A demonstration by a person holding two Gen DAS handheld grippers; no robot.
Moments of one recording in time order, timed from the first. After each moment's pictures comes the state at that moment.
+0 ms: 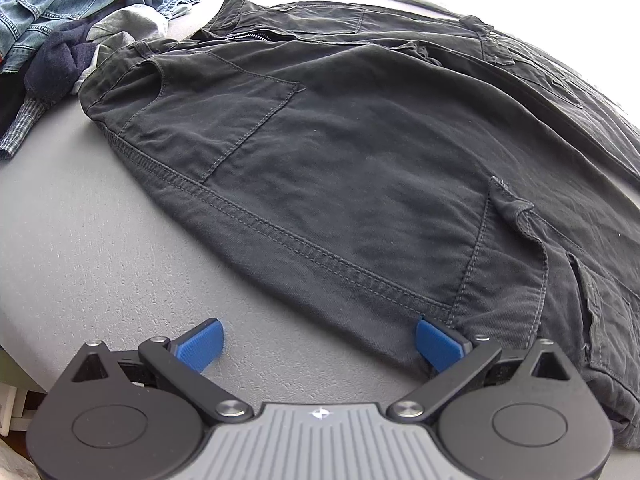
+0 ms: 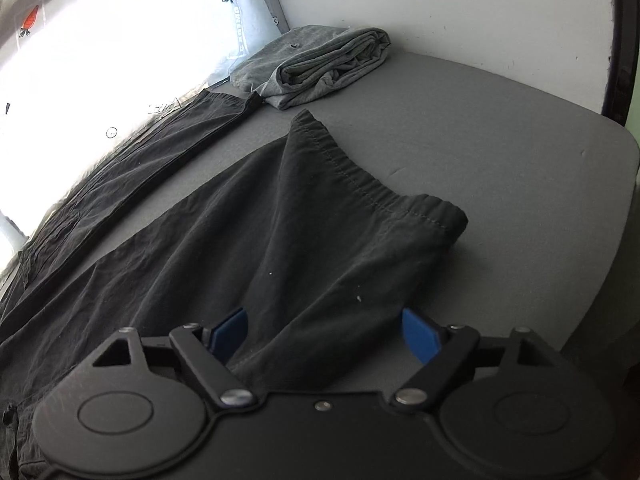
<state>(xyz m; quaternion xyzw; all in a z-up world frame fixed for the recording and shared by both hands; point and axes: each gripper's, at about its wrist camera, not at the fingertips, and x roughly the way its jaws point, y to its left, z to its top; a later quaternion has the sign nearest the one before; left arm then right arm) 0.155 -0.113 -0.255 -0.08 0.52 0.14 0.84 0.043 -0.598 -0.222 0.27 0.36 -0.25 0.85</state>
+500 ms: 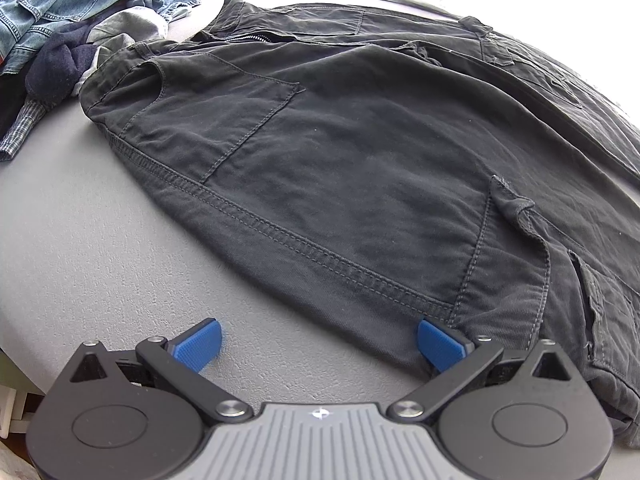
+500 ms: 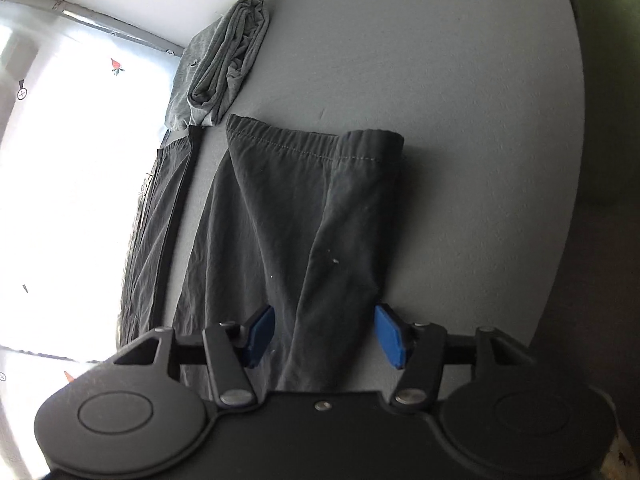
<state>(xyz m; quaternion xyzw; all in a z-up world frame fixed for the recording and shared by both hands) 0.154 -0.113 -0.256 -0.08 0.52 0.14 0.84 0.002 -0.635 -0.244 0.58 0.31 -0.24 0.72</state>
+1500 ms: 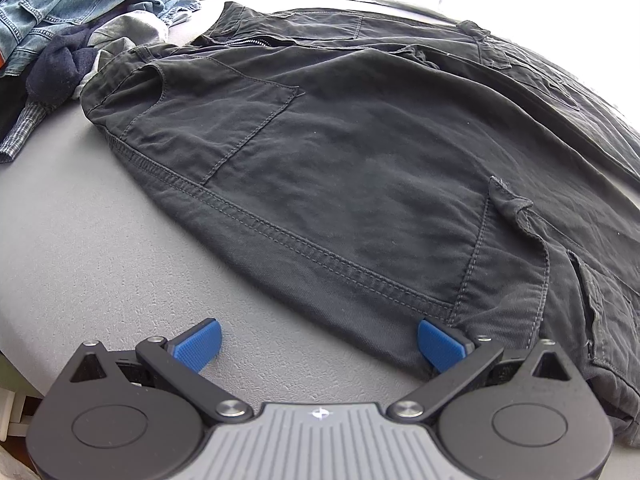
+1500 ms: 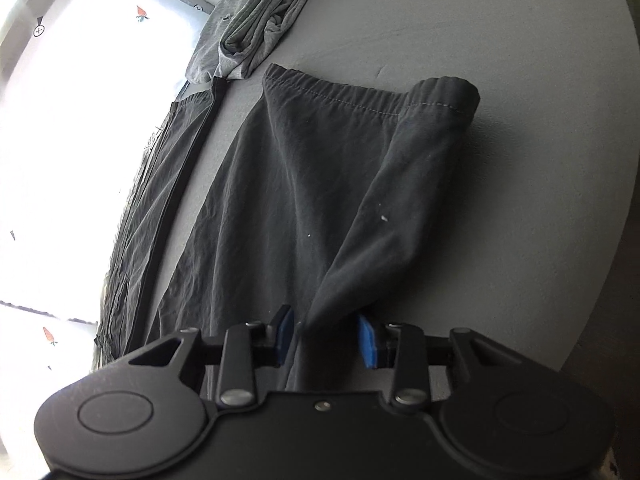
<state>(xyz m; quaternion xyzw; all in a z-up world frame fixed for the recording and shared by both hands) 0.151 -0.110 -0.255 -0.08 0.52 0.13 0.84 0.031 -0.600 -0.234 0.51 0.35 -0.23 0.75</state>
